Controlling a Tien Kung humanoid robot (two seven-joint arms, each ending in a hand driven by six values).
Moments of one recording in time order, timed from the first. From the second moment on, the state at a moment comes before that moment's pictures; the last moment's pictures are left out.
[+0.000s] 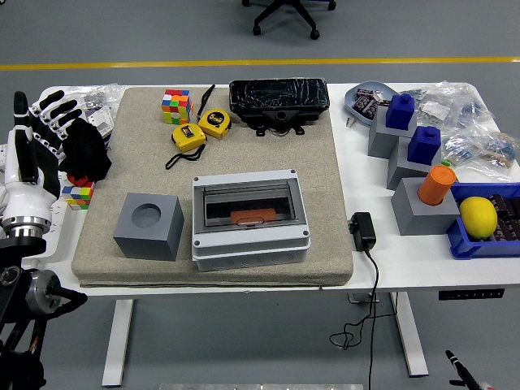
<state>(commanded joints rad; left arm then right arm) -0.03 0.04 -1.55 -1.53 1.13 0.19 -0.20 0.16 -0.03 1.48 0.18 -1.47 -0.06 -0.03</state>
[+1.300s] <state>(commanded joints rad) -0.03 0.04 -1.56 -1.54 1.13 0.20 -0.20 0.16 -0.02 1.48 0.18 -1.47 -0.06 -0.03</state>
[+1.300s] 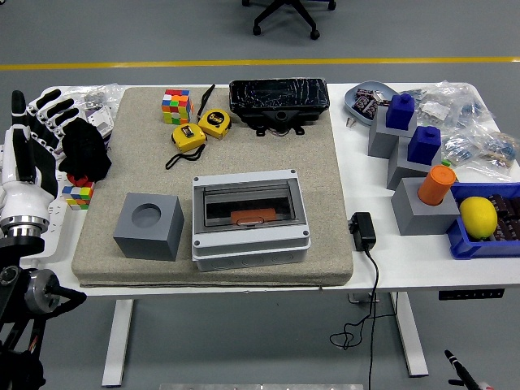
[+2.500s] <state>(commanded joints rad) -0.03 0.04 -1.55 -1.54 1.14 0.20 -0.20 0.16 -0.03 1.48 0.18 -1.47 -0.06 -0.03</state>
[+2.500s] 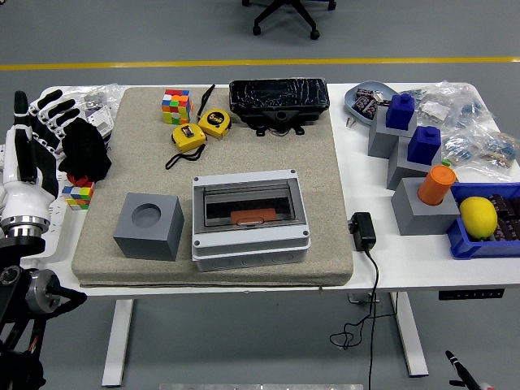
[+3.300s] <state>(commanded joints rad) -0.03 0.04 -1.56 -1.54 1.15 0.20 -0.19 0.16 -0.03 1.48 0.18 -1.47 -0.06 -0.03</state>
